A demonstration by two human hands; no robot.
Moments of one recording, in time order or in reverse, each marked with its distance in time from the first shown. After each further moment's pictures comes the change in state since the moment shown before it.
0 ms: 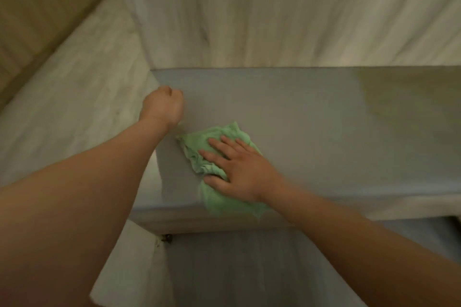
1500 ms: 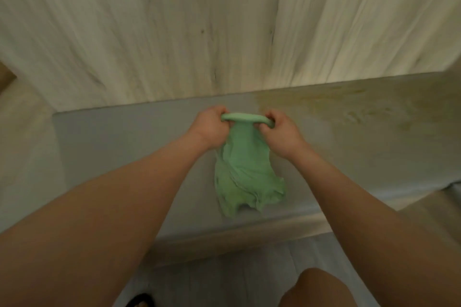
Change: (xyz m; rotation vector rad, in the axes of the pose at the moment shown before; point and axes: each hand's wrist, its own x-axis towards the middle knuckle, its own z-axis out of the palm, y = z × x) left_hand -0.103 0.307 0.209 -0.028 -0.283 0.439; right_hand -0.148 0.319 -0.151 0.609 0.489 0.650
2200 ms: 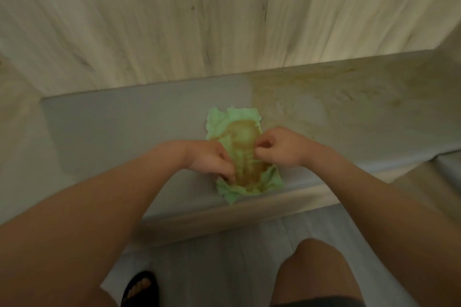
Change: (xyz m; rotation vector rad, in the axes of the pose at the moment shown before) left_hand -0.073 -0.016 0.007 0.136 -0.877 -0.001; right_hand -0.063 0.010 -0.020 -0.408 -0.550 -0.177
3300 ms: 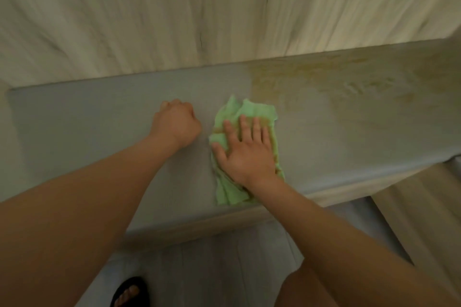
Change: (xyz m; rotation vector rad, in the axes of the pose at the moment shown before) left_hand 0.060 -0.062 -0.039 0.233 0.806 -0.290; right_hand 0.062 -0.024 0.100 -0.264 0.284 0.272
